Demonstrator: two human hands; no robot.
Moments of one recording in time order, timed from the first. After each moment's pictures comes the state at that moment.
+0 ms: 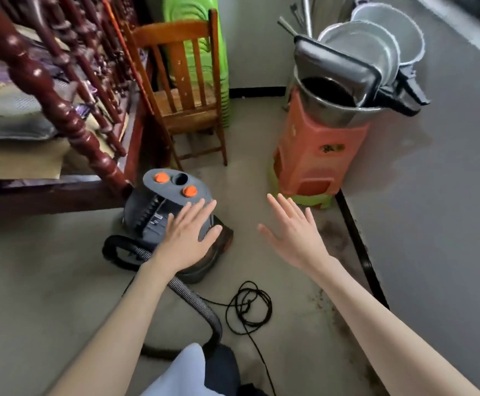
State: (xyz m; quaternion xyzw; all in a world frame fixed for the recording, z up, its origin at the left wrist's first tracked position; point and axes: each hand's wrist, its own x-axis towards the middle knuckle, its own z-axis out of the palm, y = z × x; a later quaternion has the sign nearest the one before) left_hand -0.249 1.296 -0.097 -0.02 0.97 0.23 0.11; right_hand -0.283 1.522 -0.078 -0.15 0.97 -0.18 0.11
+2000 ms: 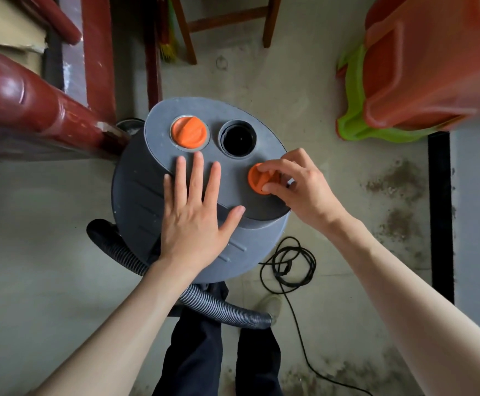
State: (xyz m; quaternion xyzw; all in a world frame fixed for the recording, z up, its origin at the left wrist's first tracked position) left_hand -0.433 1.091 -0.362 -0.06 0.98 0.11 0.13; right_hand -0.525 1.269 -0.364 -0.15 0.88 -0.38 0.24
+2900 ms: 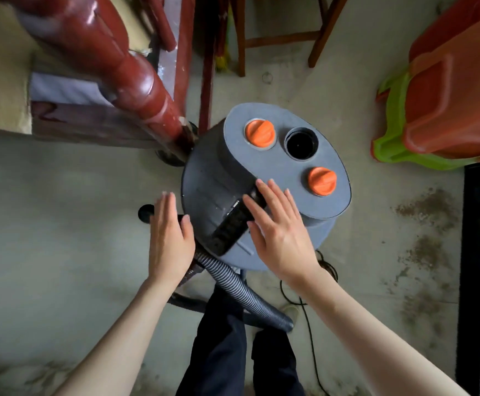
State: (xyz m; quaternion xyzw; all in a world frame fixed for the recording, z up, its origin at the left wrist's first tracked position) left_hand -0.347 1.000 -0.379 -0.33 0.88 0.32 0.09; right_hand -0.422 1.176 -0.351 -0.31 0.92 -0.23 0.08
